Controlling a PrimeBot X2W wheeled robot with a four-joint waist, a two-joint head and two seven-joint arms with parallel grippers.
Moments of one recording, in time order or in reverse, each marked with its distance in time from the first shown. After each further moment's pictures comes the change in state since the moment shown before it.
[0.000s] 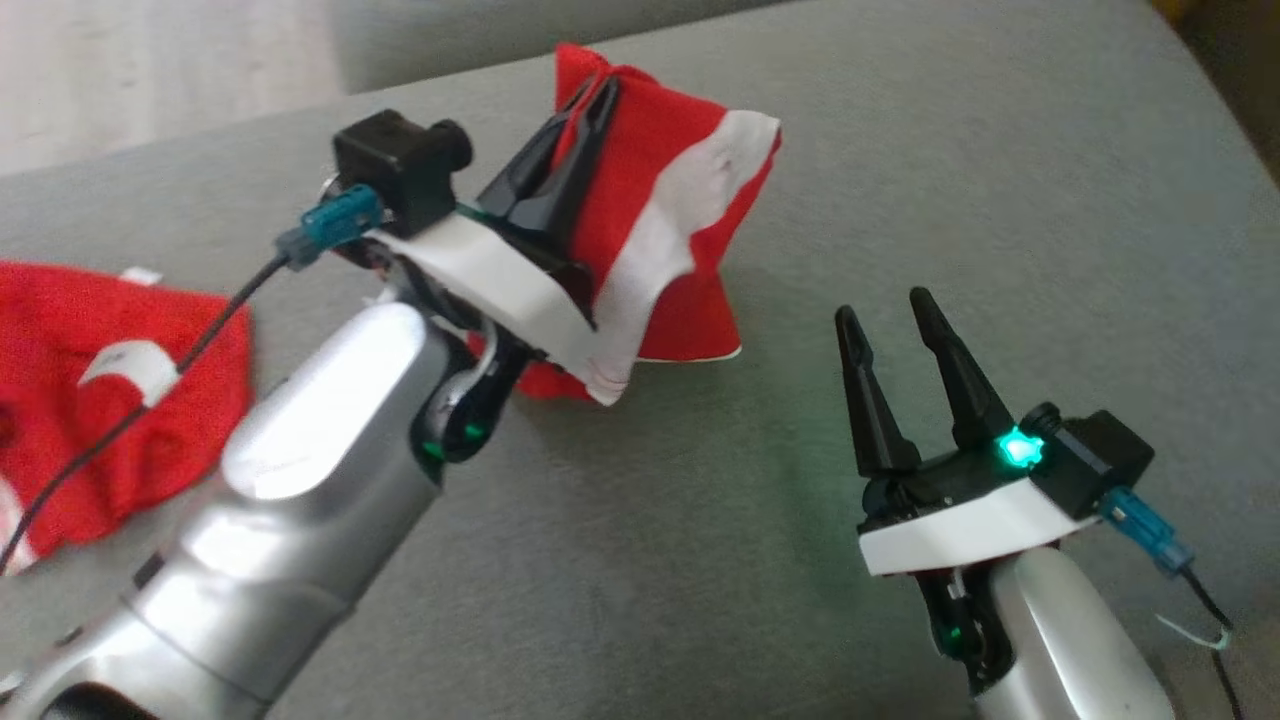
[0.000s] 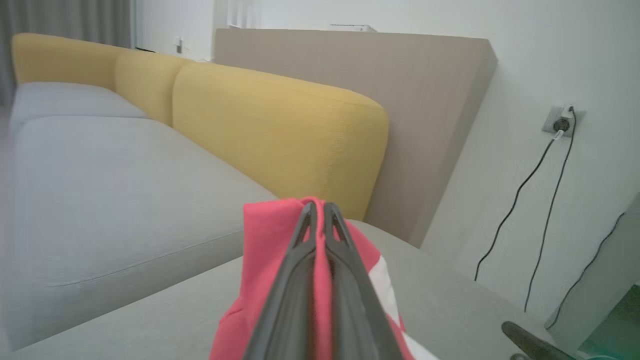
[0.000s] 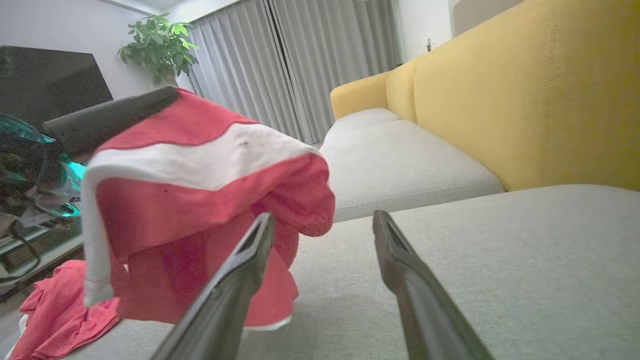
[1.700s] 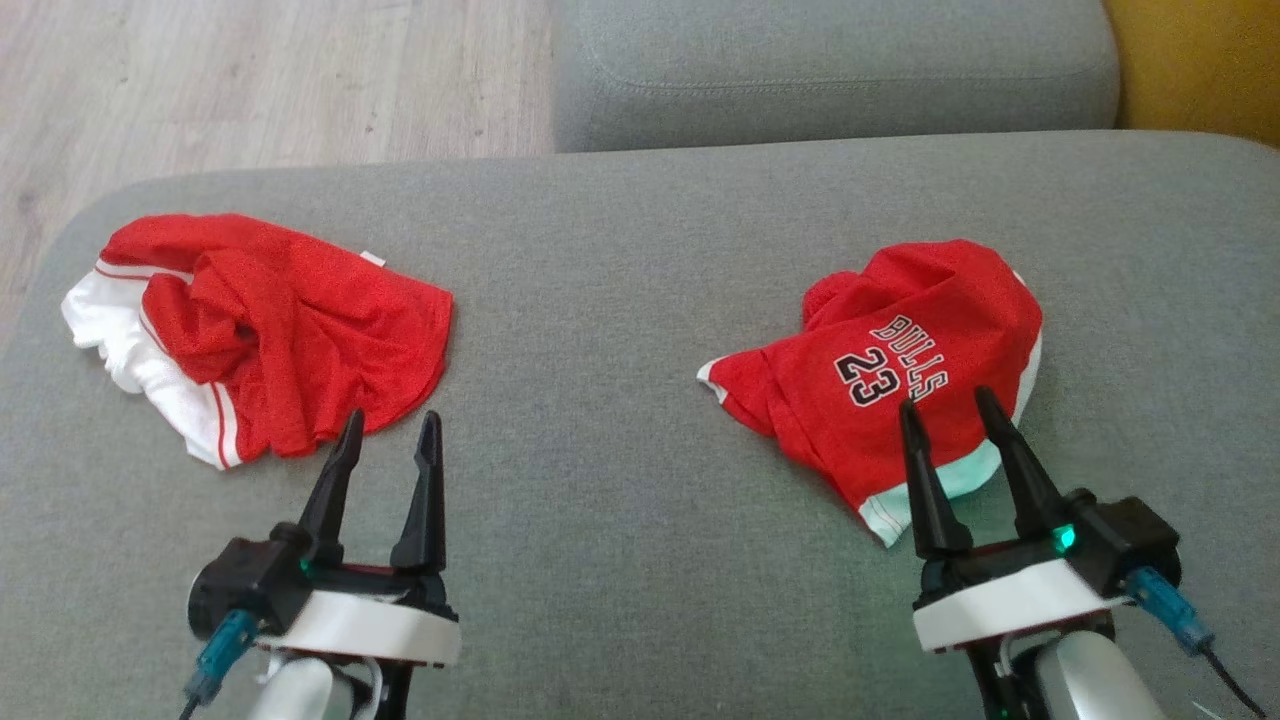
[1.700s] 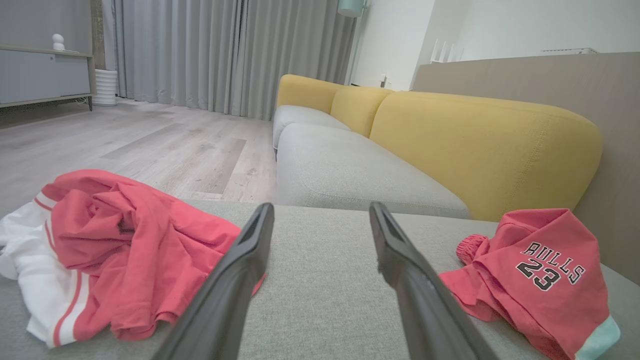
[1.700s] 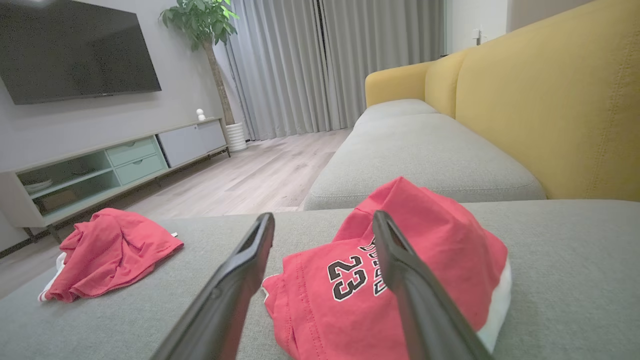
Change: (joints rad) left arm 0.721 -0.075 0.467 -0.066 0.376 -0.013 -0.252; right arm 0.142 0.001 -0.125 0.034 -0.112 0.000 0.000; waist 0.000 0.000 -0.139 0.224
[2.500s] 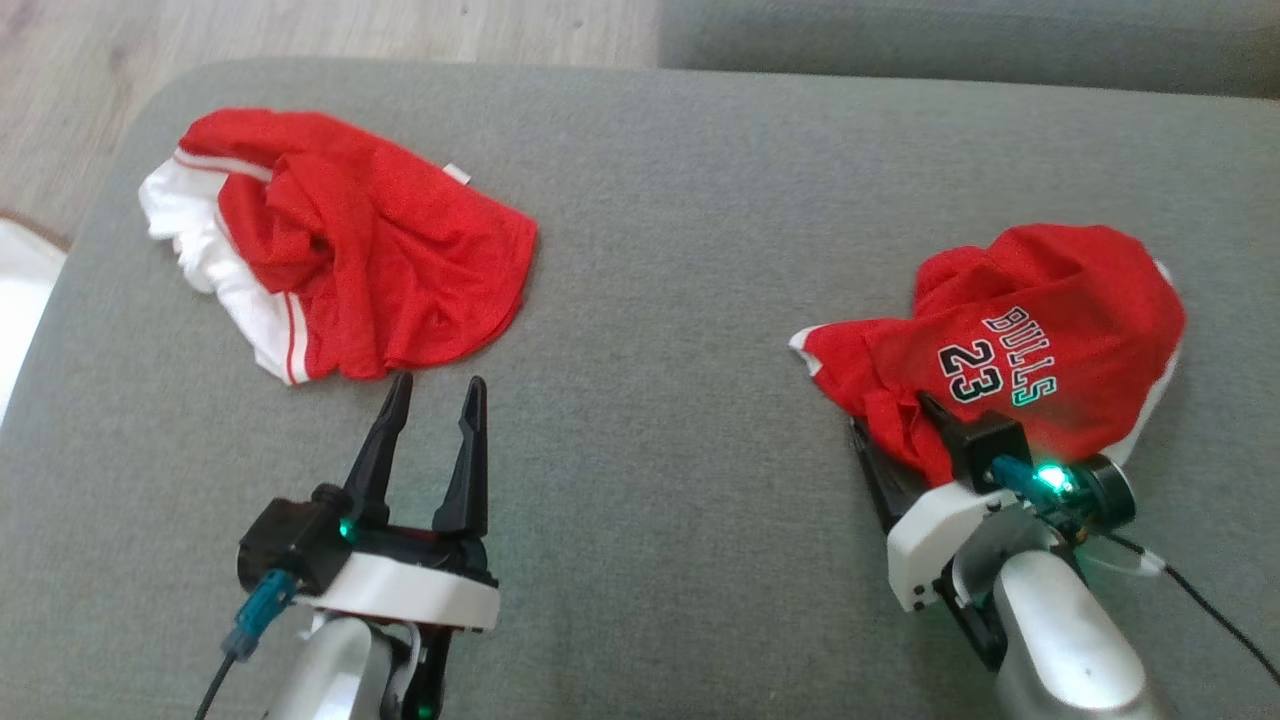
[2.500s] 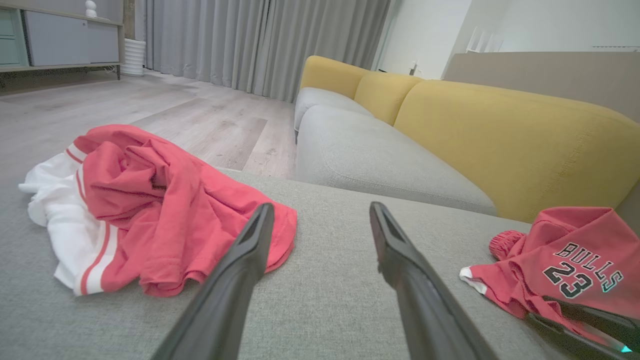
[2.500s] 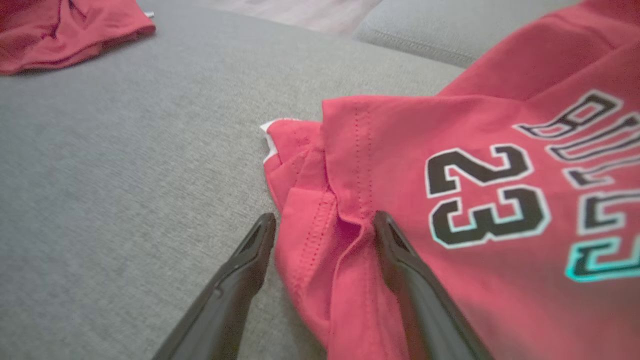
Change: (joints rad) left arm -0.070 -0.122 0.063 0.081 0.082 -0.112 0.000; right arm -0.258 -0.001 0.004 0.413 -0.301 0.000 0.199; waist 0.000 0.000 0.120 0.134
